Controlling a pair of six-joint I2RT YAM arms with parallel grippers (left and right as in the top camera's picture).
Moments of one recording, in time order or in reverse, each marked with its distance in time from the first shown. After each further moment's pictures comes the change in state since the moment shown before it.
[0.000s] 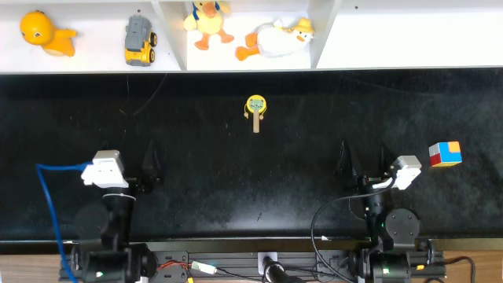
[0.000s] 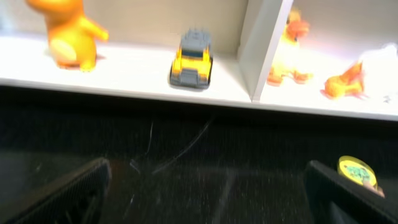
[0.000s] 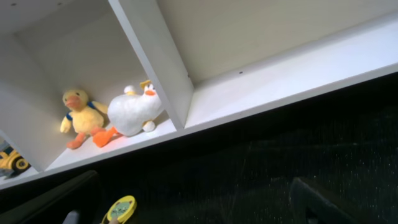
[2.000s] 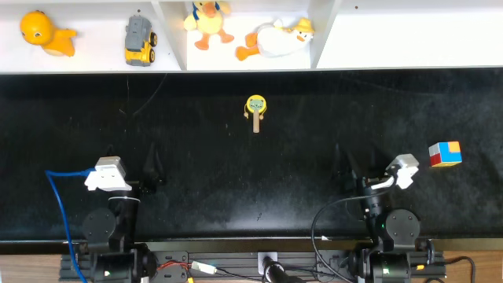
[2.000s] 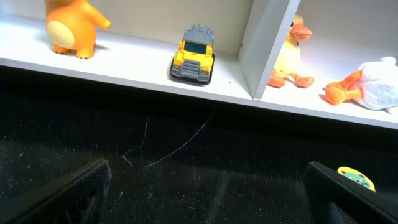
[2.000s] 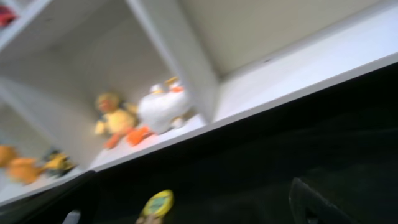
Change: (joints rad) left arm 0.000 -0.111 -0.120 0.052 -0.004 -0.073; right arm 0.000 0.000 0.000 0.017 -0.119 0.132
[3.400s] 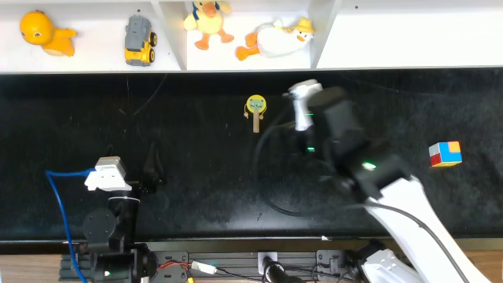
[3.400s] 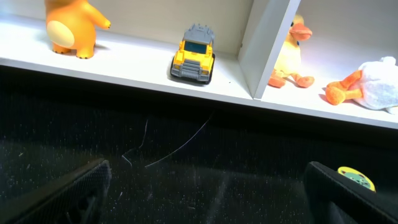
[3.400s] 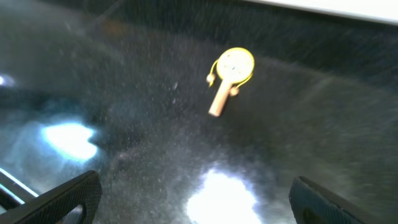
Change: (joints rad) left arm 0.000 0.000 0.000 0.000 0.000 0.000; right arm 0.578 1.213 1.117 -0.830 0.133 -0.240
